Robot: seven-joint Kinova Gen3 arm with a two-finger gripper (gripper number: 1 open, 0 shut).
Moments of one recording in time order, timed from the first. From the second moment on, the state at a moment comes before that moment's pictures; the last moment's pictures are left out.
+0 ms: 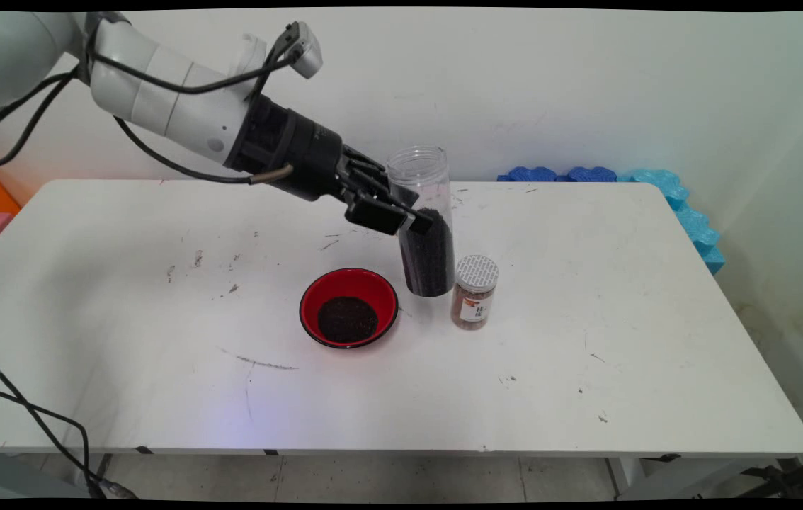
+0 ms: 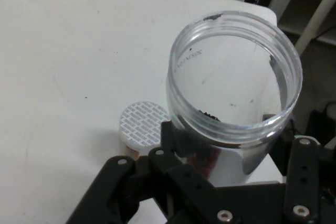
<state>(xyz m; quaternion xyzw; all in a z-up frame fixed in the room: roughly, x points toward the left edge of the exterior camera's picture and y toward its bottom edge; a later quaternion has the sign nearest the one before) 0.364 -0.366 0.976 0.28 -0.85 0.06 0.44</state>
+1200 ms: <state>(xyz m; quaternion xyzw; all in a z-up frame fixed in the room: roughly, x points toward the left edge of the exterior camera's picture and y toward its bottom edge) 0.361 -0.361 0.976 0.17 -0.88 0.11 0.42</state>
